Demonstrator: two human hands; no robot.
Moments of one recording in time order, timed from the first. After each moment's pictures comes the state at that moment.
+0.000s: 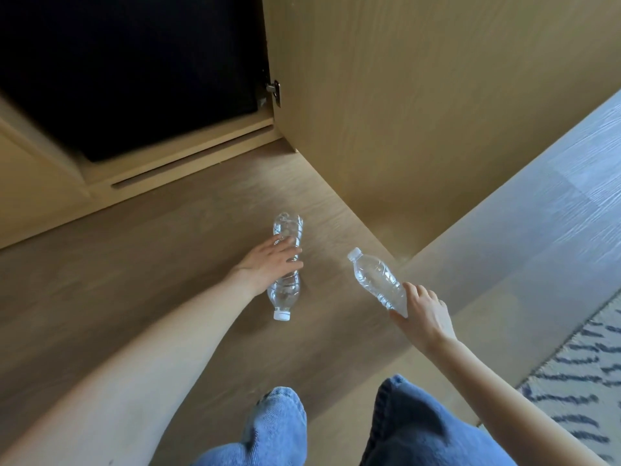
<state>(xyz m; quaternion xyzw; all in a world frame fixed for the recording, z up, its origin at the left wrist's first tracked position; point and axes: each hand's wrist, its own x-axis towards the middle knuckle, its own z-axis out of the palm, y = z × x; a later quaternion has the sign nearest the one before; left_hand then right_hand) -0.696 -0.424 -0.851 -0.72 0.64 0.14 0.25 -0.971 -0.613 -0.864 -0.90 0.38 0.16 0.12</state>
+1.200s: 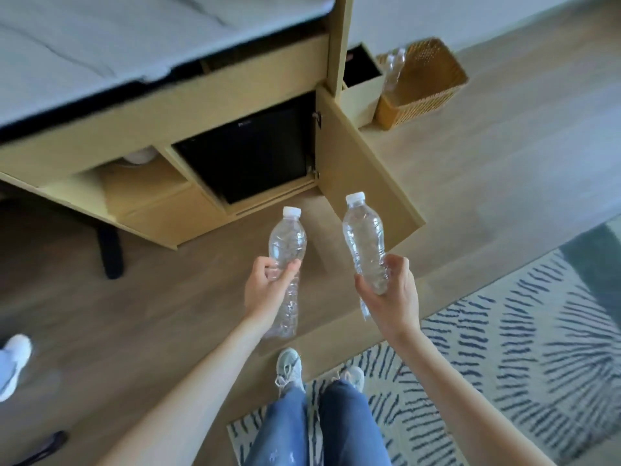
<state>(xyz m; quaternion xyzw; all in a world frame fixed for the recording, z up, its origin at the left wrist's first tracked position) -0.836 -0.296 -0.215 -0.84 -0.04 0.26 -0.47 -0.971 -0.476 -0.218 -0.82 0.38 -0.10 0.41</state>
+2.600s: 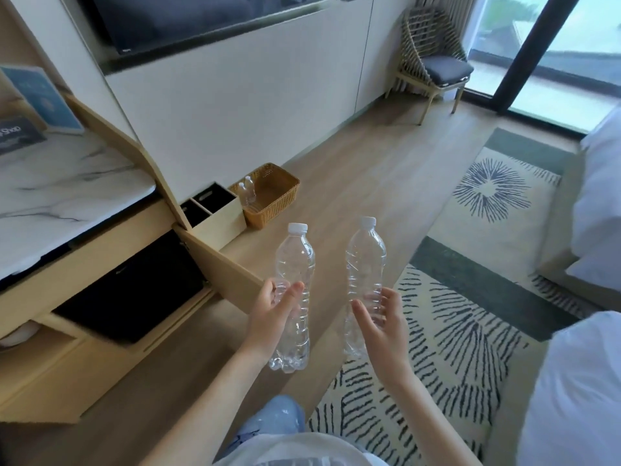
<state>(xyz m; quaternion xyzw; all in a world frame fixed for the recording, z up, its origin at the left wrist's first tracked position) -1.023 -0.480 0.021 -0.70 0.27 0.37 -0.55 -1.206 -0.564 0.001 -0.62 0.48 -0.38 0.49</state>
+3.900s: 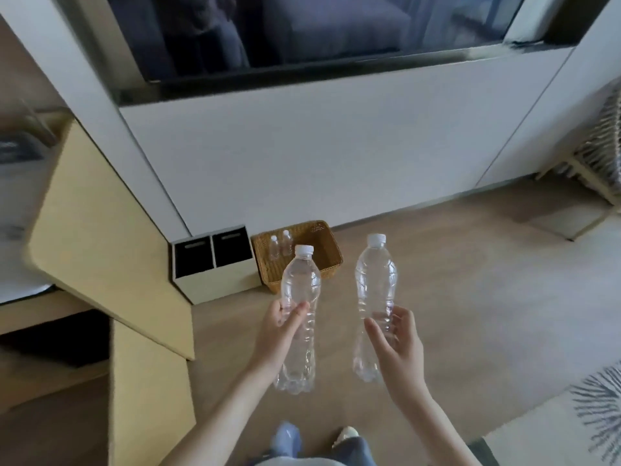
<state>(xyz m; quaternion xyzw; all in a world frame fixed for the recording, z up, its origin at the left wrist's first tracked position) -0.822 -1.083 0.006 -0.77 0.05 0.24 -0.59 -0.944 -1.251 -0.015 -0.71 0.32 -0.22 0.59</state>
